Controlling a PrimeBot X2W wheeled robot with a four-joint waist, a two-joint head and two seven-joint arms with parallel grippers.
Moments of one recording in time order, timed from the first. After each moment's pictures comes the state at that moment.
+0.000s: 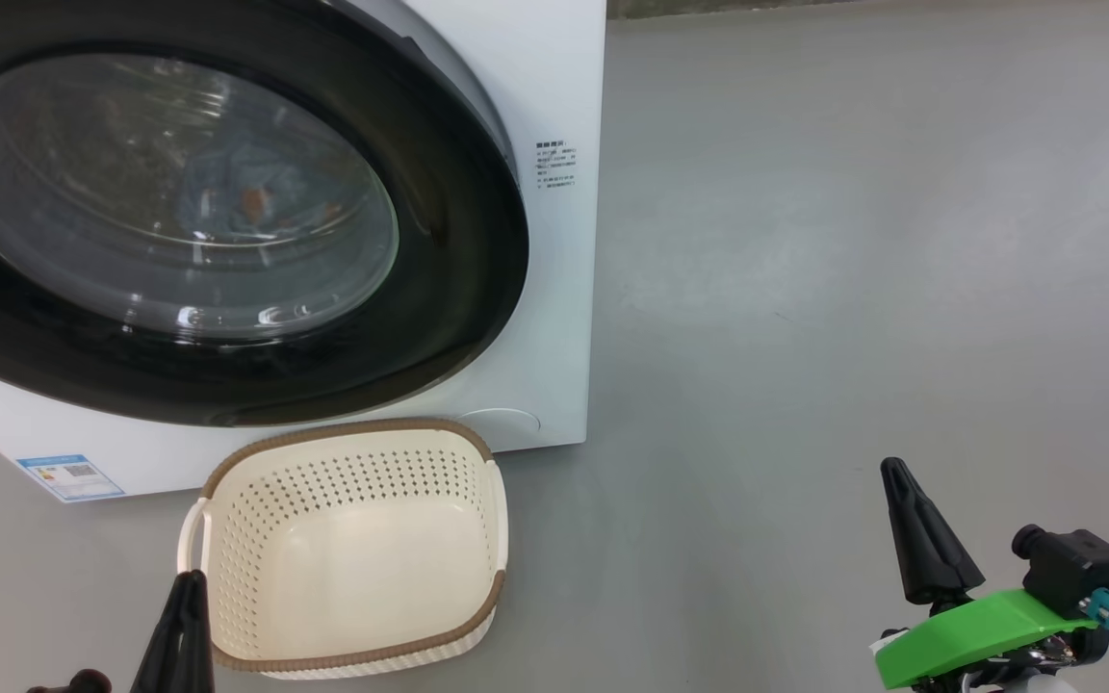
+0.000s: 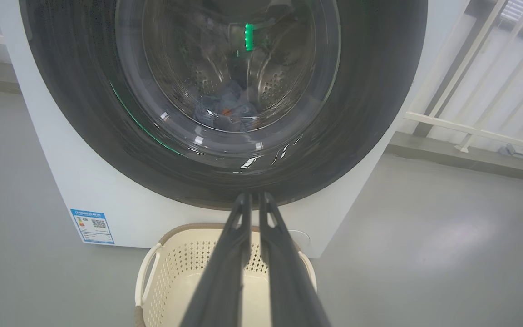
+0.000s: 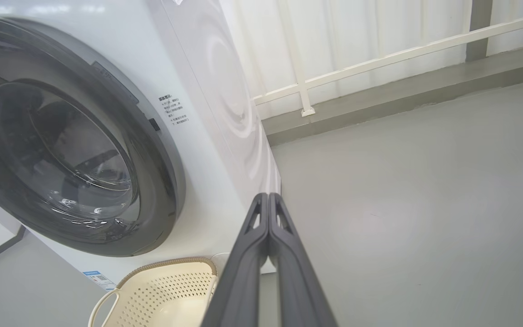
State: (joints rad) left arm 0.04 0.13 0.00 0.23 -0.40 -0.13 -0.24; right arm -0.05 -0.11 0.11 0.25 0.48 0.13 -0.24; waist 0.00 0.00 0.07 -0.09
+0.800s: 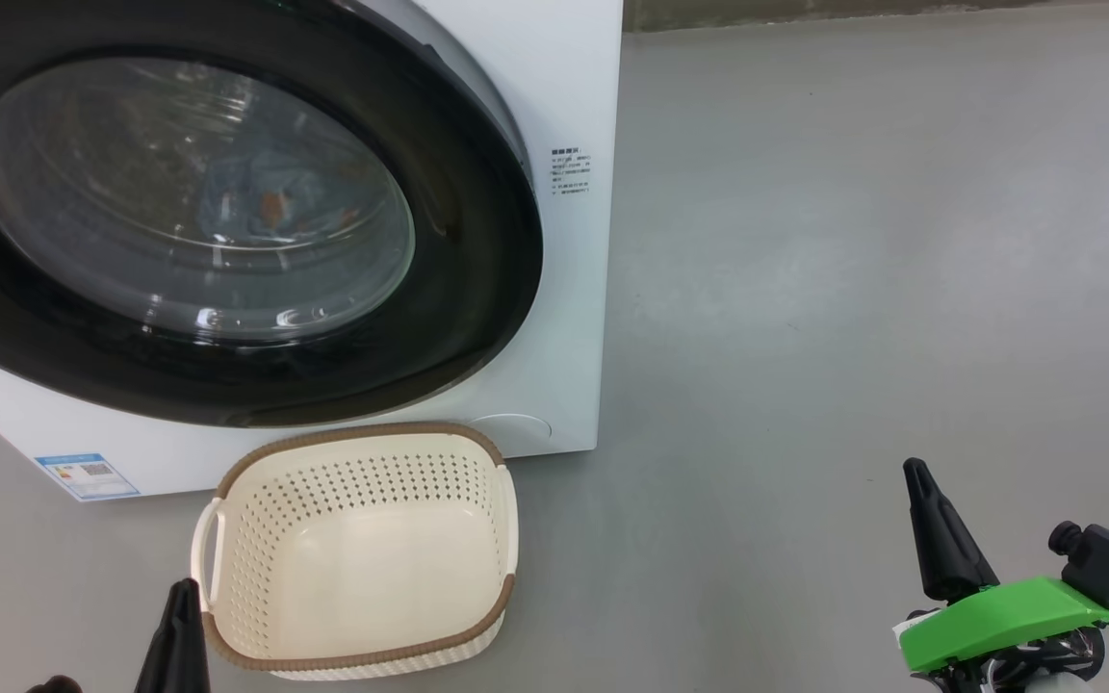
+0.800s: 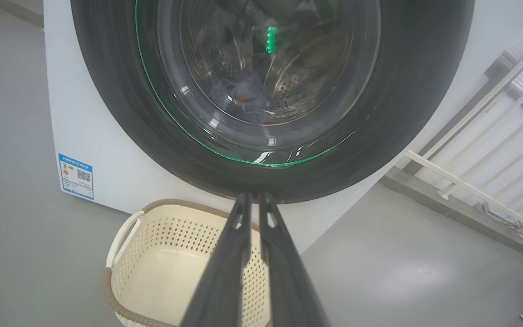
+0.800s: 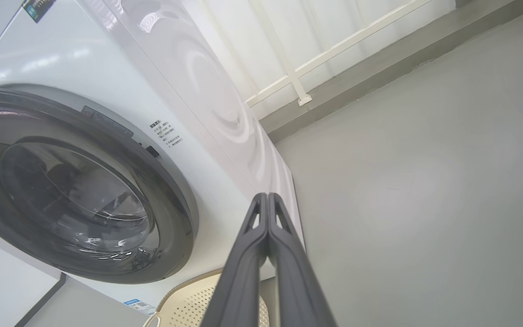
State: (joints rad) left arm 0.04 0.11 0.01 0.24 -0.63 -0.13 -0.17; right arm -0.05 -0.11 0.08 0.25 0.70 0.13 -0.18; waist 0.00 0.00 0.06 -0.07
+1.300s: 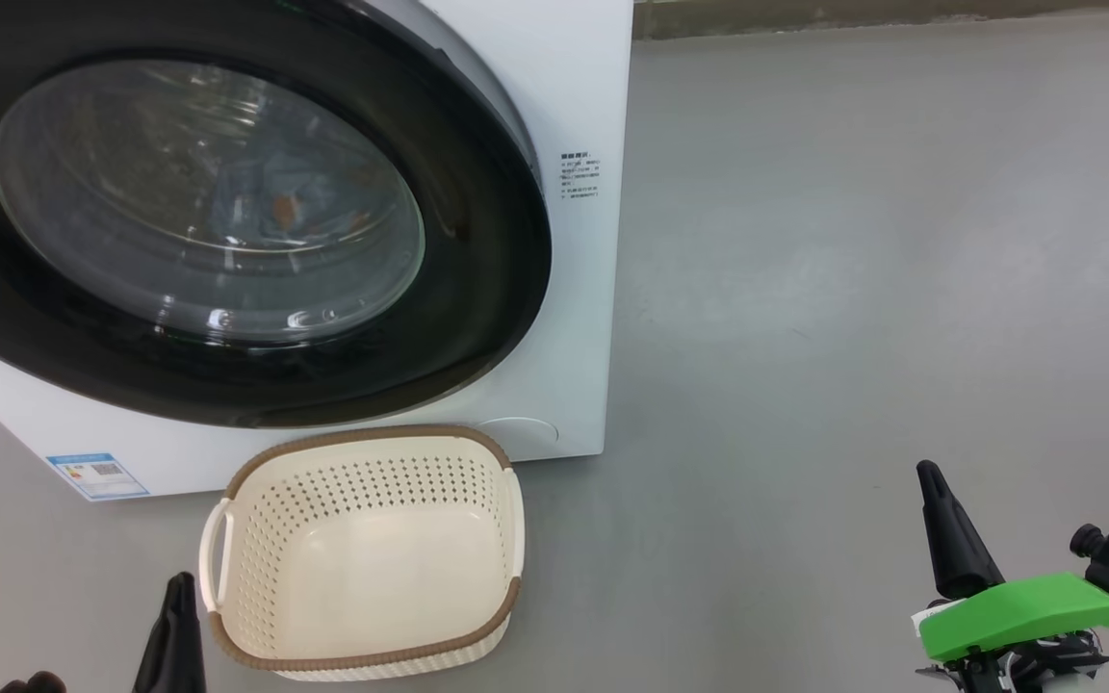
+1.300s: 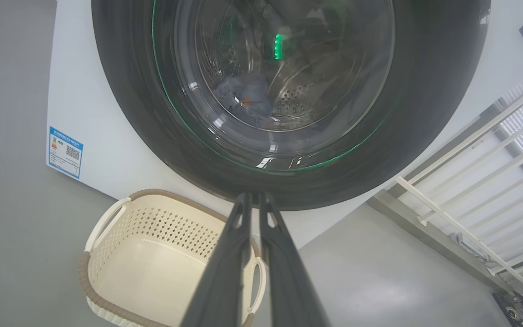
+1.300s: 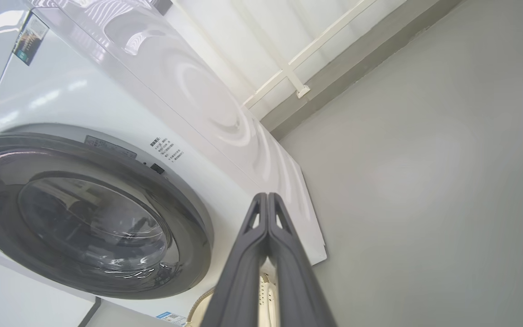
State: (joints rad) left arm 0.02 0.10 0.02 0.24 -0.78 -0.13 -0.13; right arm -0.05 -0.10 0.06 0.25 0.85 0.13 -0.14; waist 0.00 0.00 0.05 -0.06
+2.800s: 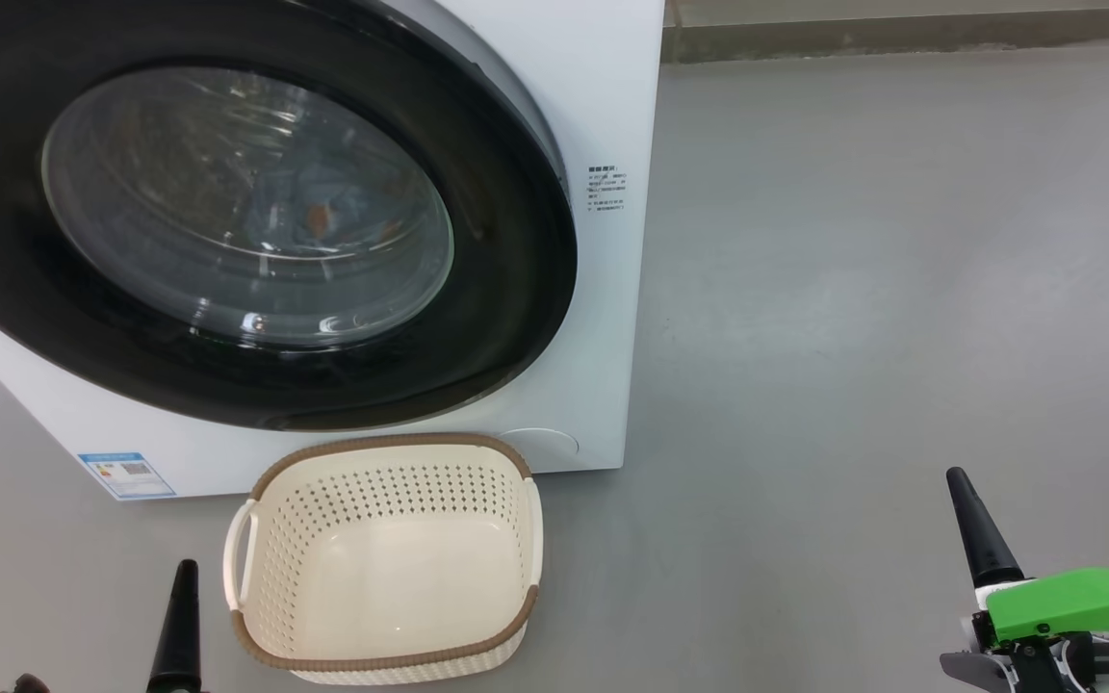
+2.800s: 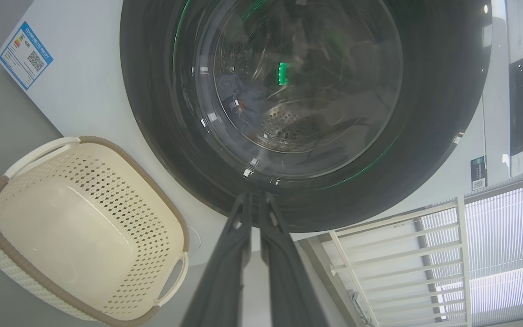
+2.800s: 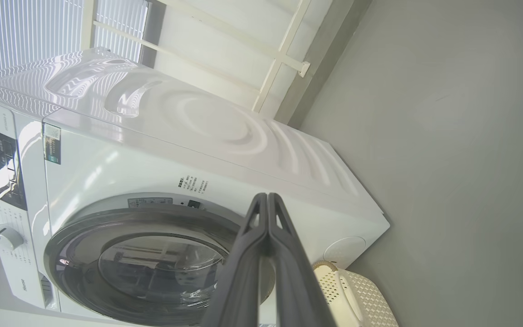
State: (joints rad) left arm -0.02 0.07 0.05 0.25 -1.24 -0.13 0.00; right arm -0.05 -0.08 -0.03 0.26 1.27 0.13 -0.01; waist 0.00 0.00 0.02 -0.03
